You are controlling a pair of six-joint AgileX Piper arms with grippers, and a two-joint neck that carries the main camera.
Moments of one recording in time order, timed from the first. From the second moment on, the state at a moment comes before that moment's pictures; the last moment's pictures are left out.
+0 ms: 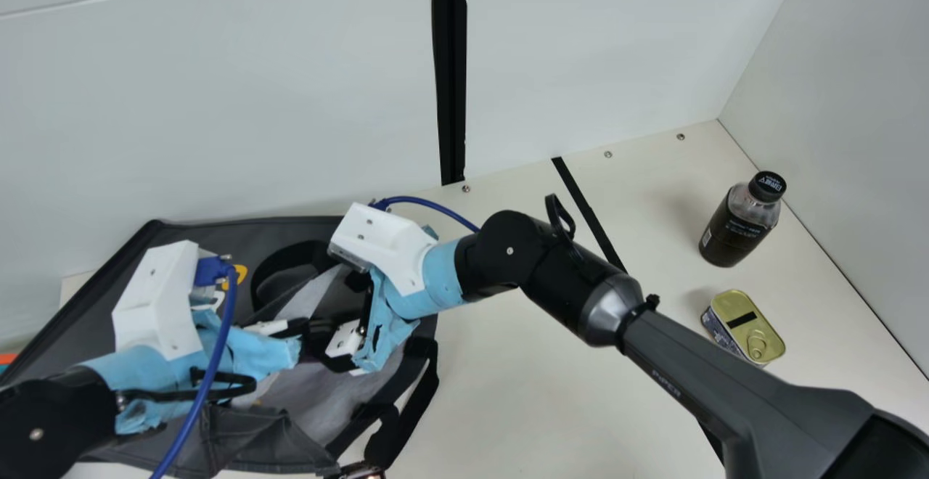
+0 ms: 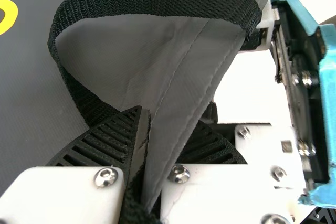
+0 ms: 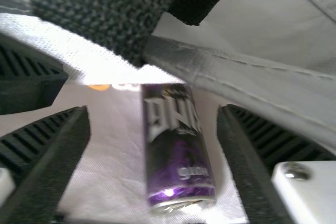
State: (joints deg) left arm -26.3 87.8 -74.7 -27.8 44.8 3.1; right arm 20.4 99.0 -79.2 47.7 43.2 -57.7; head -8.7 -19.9
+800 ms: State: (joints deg) left arm -26.3 87.8 -74.7 -27.8 44.8 3.1; right arm 14.0 88.4 -73.4 49.2 47.7 -60.7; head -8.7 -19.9
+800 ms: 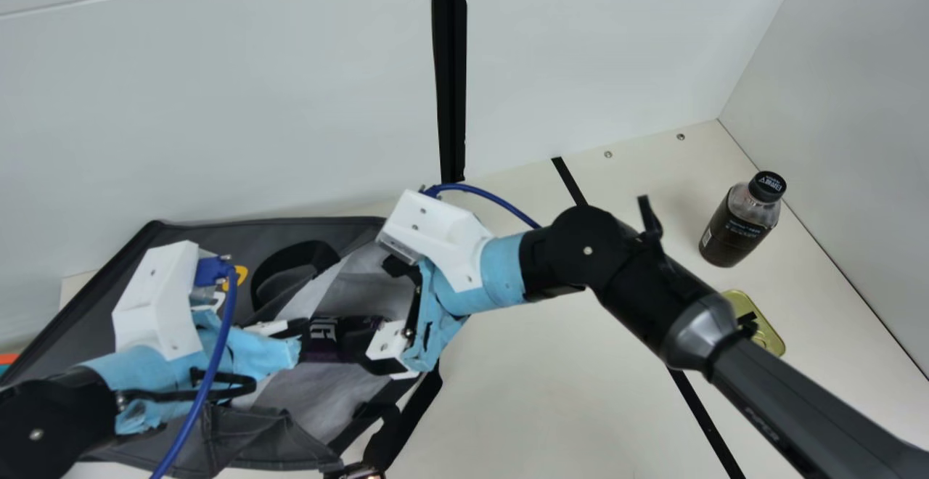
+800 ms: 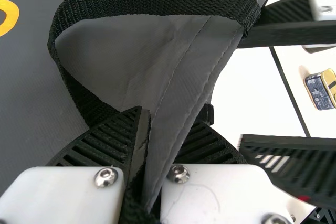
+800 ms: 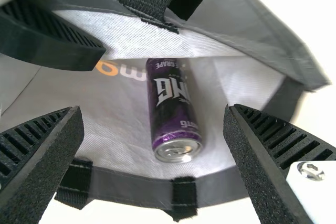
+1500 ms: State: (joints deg) left arm -26.3 87.8 -74.7 -27.8 44.8 3.1; right arm 4.9 78.6 -71.6 49.7 50.4 -62.3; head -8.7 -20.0
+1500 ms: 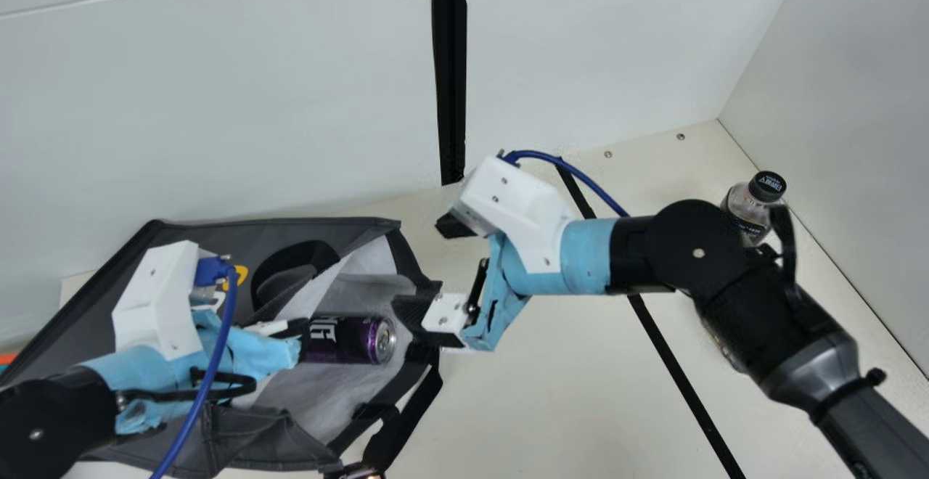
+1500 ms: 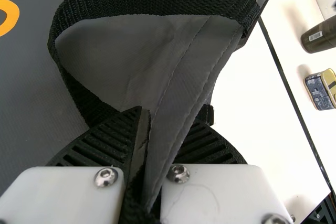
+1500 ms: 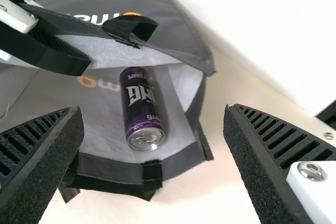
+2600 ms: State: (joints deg) left arm -26.3 87.8 -74.7 -27.8 44.8 3.1; right arm -10.6 67.4 -73.4 34.9 52.6 -50.9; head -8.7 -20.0
